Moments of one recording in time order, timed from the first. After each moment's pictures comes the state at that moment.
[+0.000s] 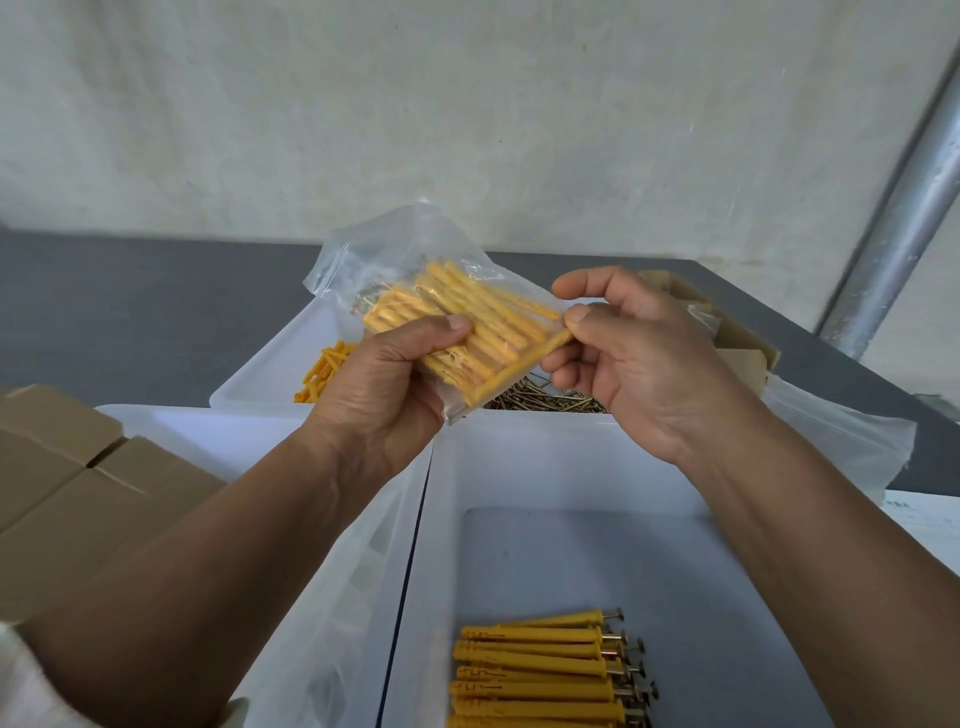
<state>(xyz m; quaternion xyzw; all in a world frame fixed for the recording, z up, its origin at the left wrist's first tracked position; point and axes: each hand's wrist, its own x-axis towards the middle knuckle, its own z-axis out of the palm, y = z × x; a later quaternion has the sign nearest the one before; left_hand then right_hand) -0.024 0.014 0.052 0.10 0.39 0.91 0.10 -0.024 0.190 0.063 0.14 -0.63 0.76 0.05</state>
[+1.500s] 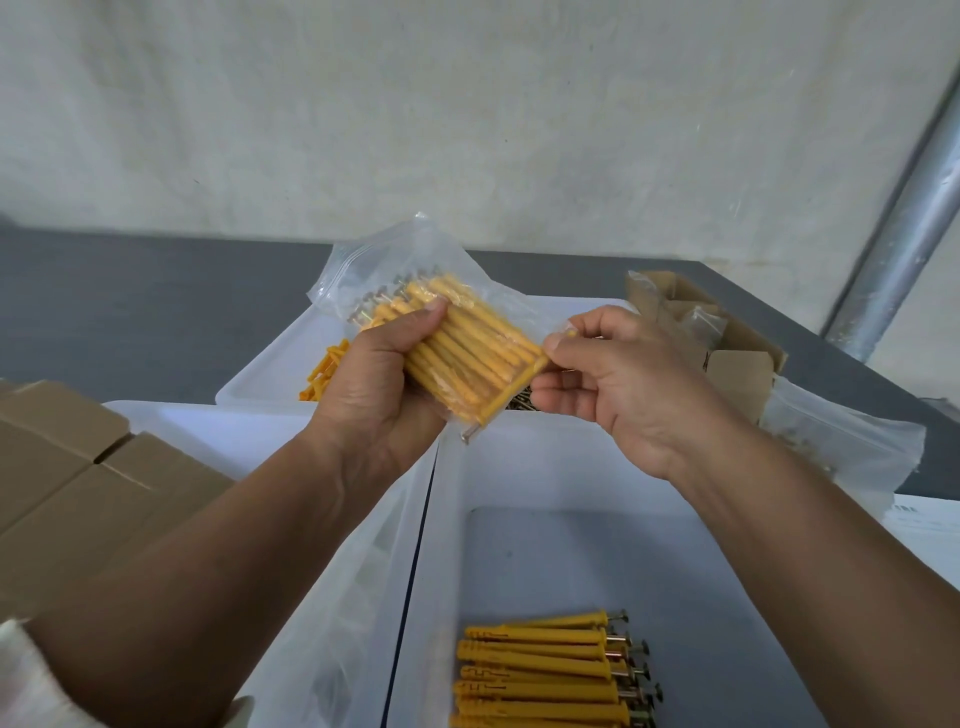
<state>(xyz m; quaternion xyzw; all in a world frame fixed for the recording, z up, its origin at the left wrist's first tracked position) -0.034 0.007 0.041 0.05 0.34 0.94 0.07 -0.030 0.183 0.049 0.04 -0.66 0.75 0.03</state>
